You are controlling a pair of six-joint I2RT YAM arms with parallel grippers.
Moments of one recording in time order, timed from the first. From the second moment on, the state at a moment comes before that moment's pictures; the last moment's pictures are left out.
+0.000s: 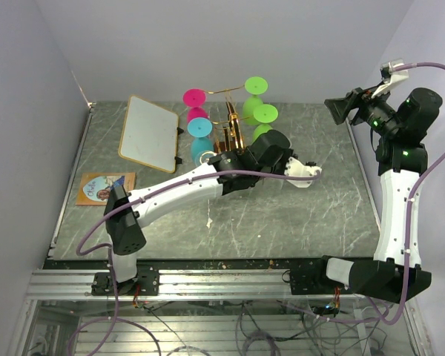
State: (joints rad) left arm -1.13 1.84 1.84 -0.44 -0.27 1.09; right arm -0.24 1.22 1.48 -0.30 -0.71 0.03
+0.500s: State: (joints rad) left arm -1.14 1.82 1.80 -0.46 -0.27 1.05; right arm -0.25 1.22 1.45 -0.28 -0.72 0.03
